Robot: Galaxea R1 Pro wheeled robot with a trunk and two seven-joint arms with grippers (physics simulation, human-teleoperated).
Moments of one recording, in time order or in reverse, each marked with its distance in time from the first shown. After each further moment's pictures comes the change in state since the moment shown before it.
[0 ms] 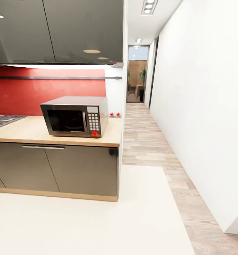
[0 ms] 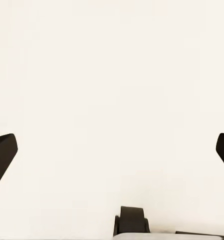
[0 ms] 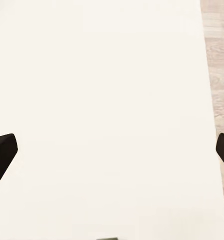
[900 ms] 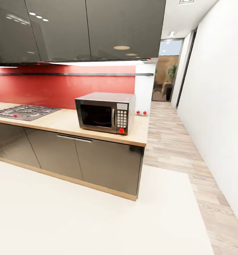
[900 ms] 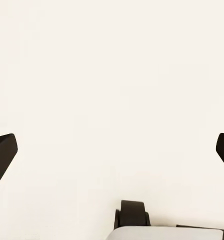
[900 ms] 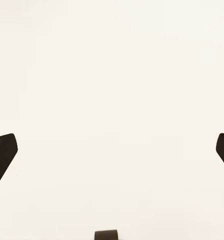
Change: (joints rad) left arm 0.000 0.000 0.003 -0.002 0.001 -0.001 0.001; right arm 0.000 0.000 0.002 0.001 0.001 0.000 -0.001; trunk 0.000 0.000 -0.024
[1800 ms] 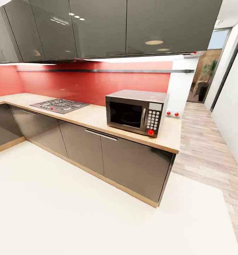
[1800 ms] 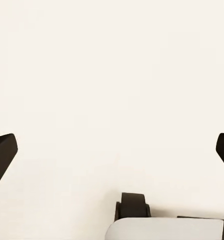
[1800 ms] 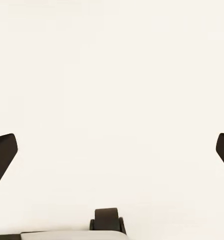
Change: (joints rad) left arm 0.000 -0.001 -0.009 0.001 -0.009 0.000 -0.001; right arm 0.000 0.001 0.000 0.041 -0.001 0.000 0.000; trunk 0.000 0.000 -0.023
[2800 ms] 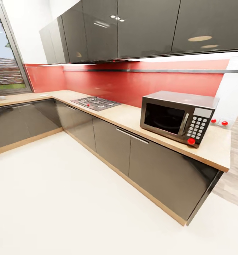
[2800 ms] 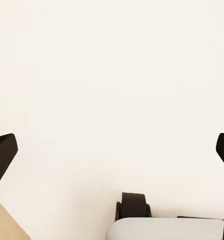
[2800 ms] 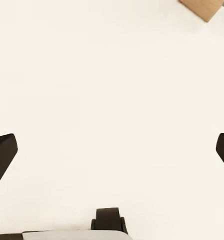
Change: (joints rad) left arm 0.000 0.001 0.000 0.000 0.000 0.000 -0.001; right arm 0.000 0.002 0.002 0.000 0.001 0.000 0.001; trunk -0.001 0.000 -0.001
